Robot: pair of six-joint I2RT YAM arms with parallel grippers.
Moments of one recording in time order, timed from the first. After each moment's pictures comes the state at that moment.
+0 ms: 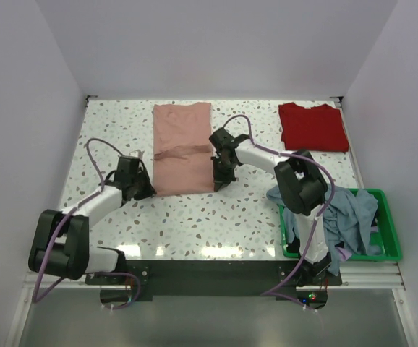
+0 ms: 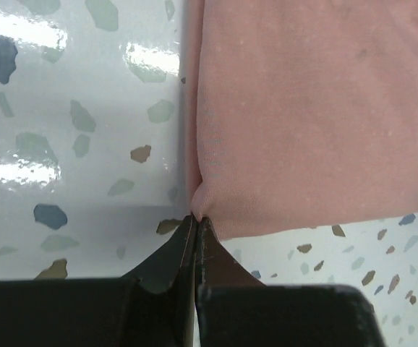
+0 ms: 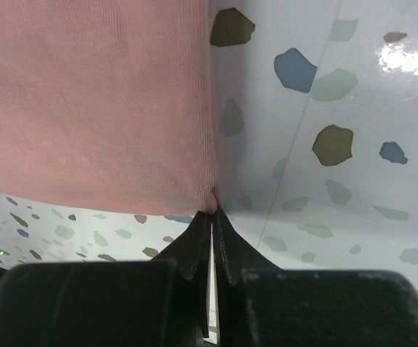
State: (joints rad) left arm -0.18 1.38 0.59 -0.15 0.08 -0.51; right arm 0.63 2.10 1.54 -0.74 -0.17 0.61
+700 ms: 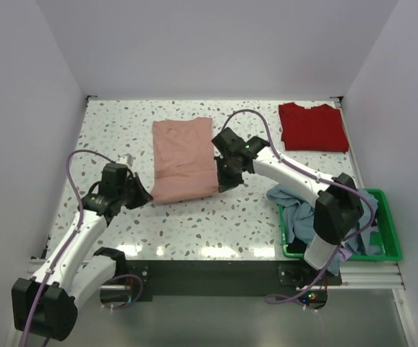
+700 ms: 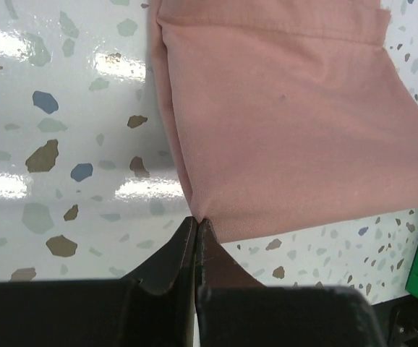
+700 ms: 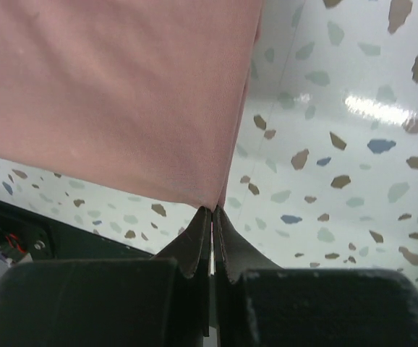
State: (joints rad) left arm -0.20 0.91 0.59 -0.53 0.14 -0.57; right arm 0.73 1.74 1.45 -0.88 -0.04 0.63
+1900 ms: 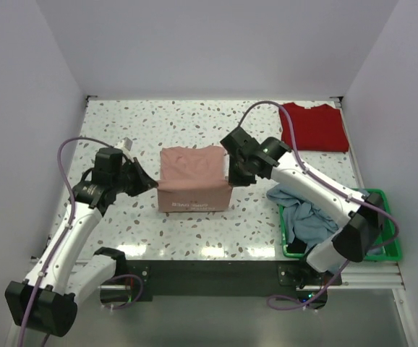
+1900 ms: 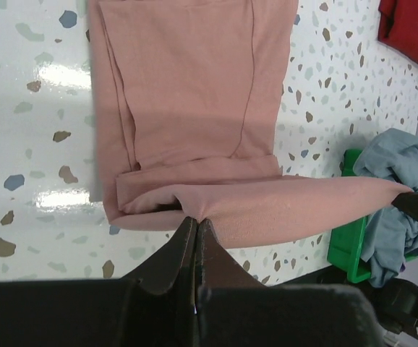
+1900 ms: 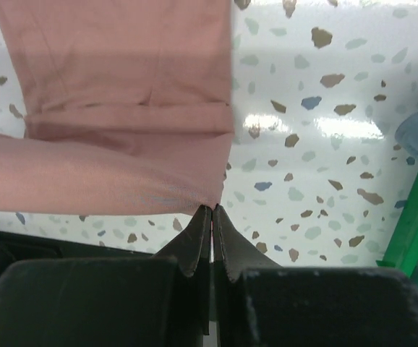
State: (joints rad) left arm -0.21 0.90 0.83 -0.68 0.25 -0.64; right arm 0.81 1.52 1.45 -1.05 0.20 0.80
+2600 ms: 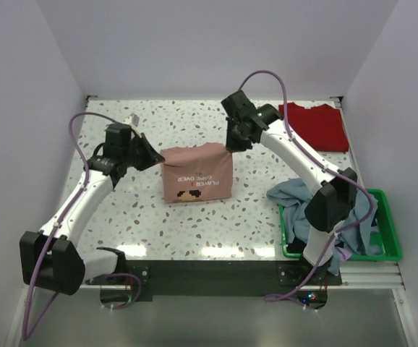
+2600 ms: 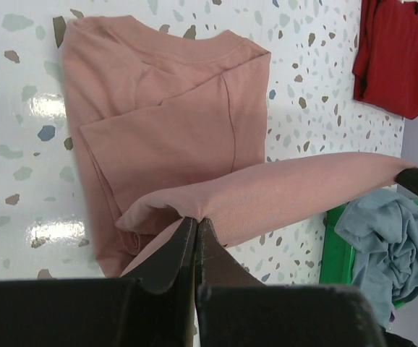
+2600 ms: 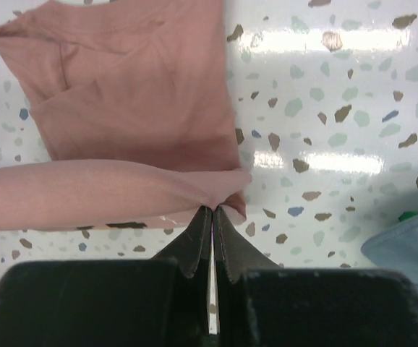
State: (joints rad) left arm -0.20 1.21 0.97 -0.43 0.24 -0.64; right arm 0.63 1.81 1.83 -1.05 0.20 0.64
